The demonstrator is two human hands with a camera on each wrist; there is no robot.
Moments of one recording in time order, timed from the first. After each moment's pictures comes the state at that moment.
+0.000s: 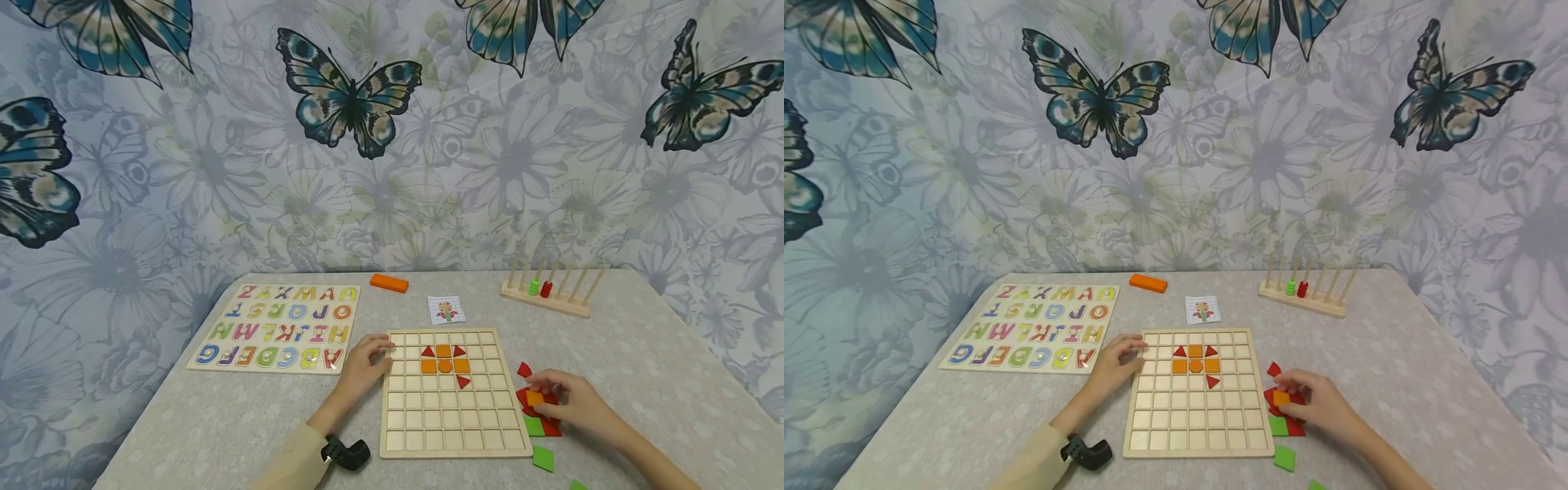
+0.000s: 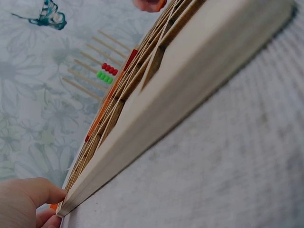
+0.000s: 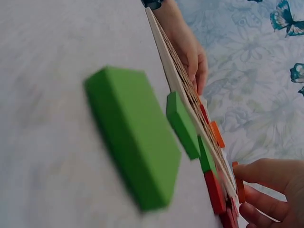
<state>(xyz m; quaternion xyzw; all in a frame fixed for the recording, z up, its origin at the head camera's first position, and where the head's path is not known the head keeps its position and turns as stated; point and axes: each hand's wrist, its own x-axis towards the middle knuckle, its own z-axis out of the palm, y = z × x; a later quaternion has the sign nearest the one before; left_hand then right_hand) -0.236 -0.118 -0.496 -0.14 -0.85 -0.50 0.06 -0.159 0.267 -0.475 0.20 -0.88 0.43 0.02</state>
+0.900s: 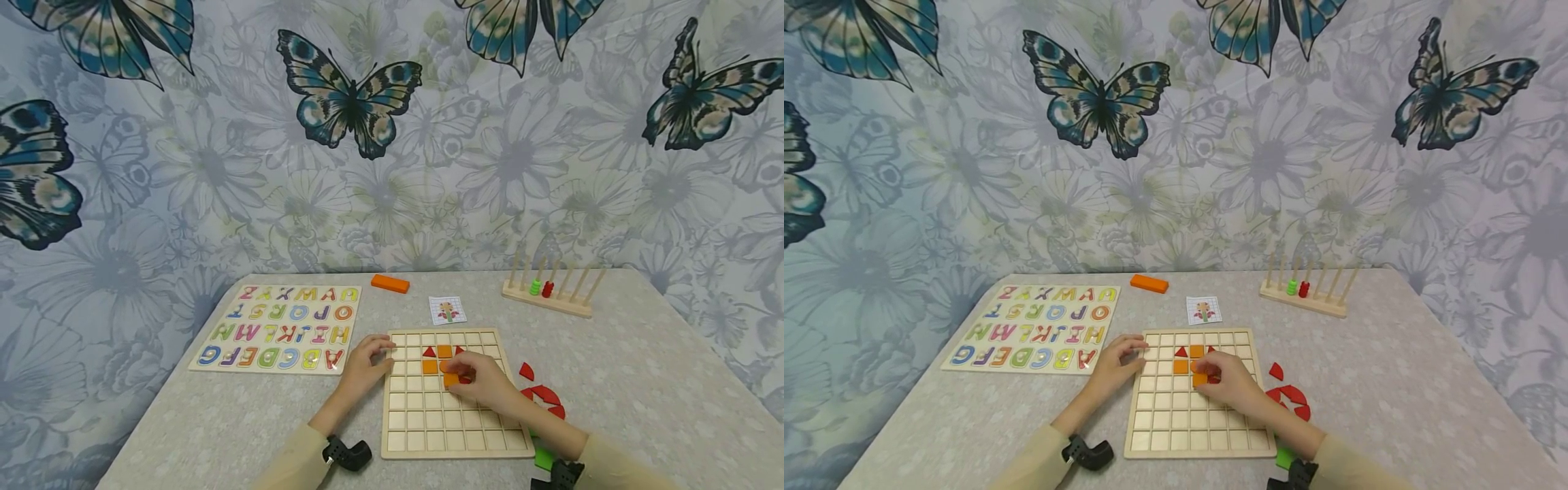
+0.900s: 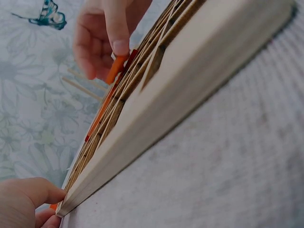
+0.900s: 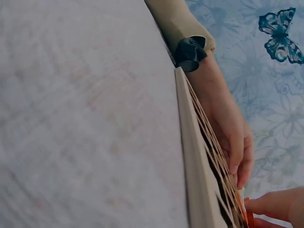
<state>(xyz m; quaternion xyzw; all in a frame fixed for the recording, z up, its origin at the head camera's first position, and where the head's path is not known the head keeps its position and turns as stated) -0.236 -0.118 -0.495 -0.14 -0.85 -0.51 0.05 -0.202 0.144 -0.474 0.23 -0.84 0.48 -0.03</state>
